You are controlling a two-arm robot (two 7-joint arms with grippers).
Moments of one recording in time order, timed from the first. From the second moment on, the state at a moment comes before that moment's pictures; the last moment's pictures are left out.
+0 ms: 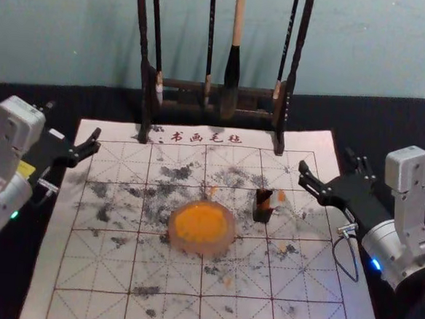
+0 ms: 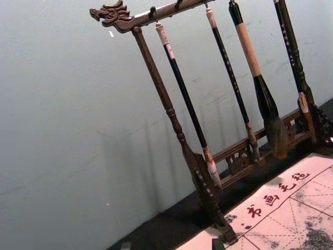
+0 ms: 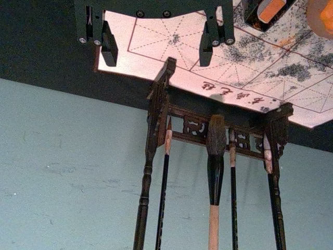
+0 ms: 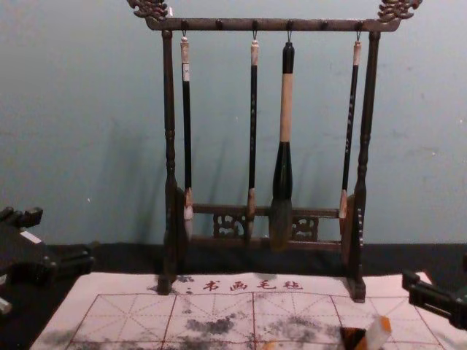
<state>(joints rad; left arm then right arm) -0.20 0.60 0.45 -1.41 -0.25 -0.12 0.03 0.04 0.33 -0.25 -1.45 0.22 -0.14 0.13</state>
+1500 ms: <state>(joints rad) -0.20 0.60 0.45 -1.41 -0.25 -0.12 0.03 0.04 0.33 -0.25 -1.45 0.23 -0.13 0.14</state>
